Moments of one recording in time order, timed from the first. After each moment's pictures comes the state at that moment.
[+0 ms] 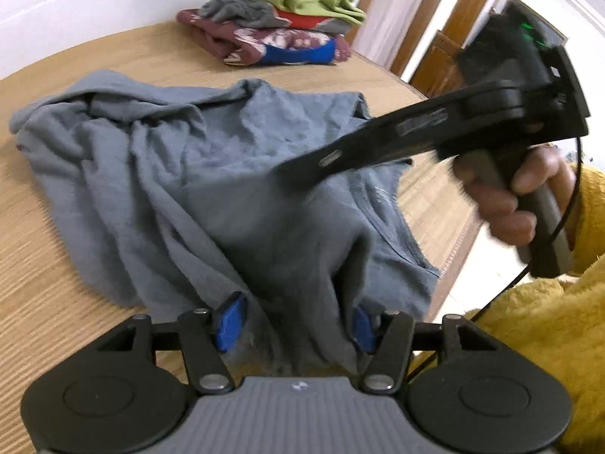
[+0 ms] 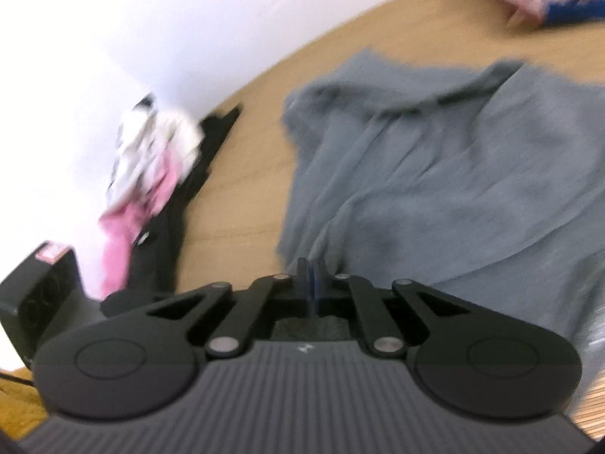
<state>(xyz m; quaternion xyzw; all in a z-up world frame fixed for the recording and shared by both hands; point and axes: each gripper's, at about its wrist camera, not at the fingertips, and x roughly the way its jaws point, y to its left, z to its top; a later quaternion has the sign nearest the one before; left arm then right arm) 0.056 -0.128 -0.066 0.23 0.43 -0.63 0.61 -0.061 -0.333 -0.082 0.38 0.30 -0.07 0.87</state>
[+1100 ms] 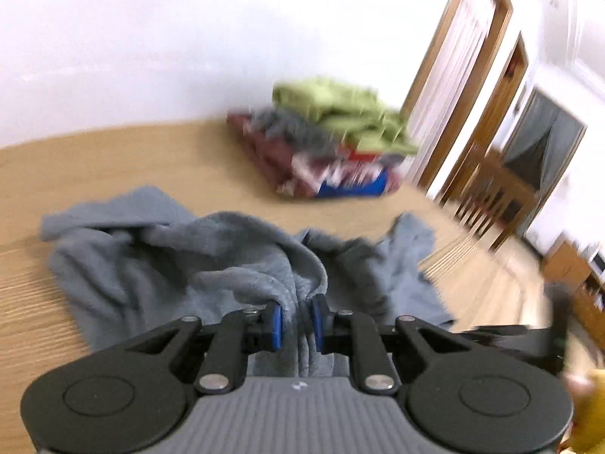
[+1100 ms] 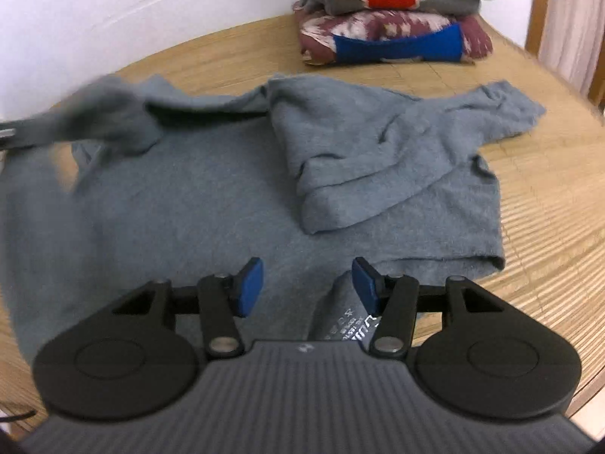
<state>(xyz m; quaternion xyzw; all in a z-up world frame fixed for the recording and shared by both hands) 0.151 -0.159 -0.016 0.10 0.35 -0.63 0.69 -0.113 -0.358 -0.104 0.26 0.36 -0.34 0.83</state>
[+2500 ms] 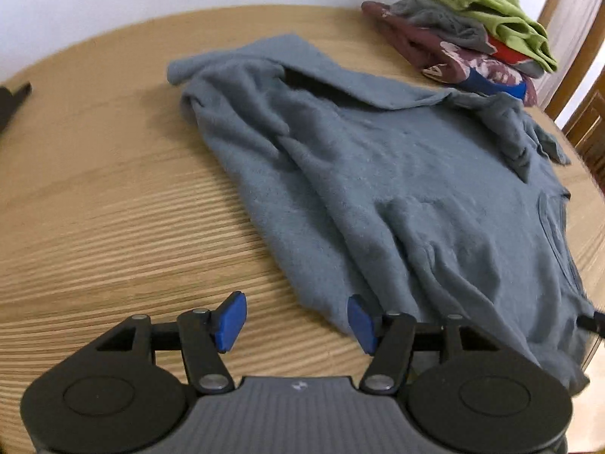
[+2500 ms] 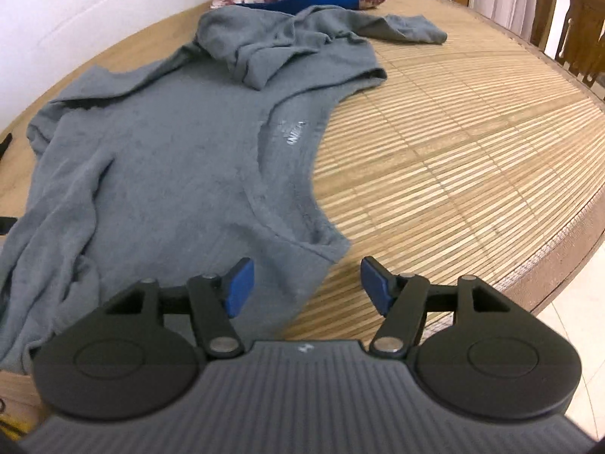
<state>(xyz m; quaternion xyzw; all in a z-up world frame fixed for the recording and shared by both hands) 0.206 -0.138 -0.116 0.21 0.47 -0.45 0.73 -0.226 -0.316 -0.127 0.28 0.37 -0.41 0.78</state>
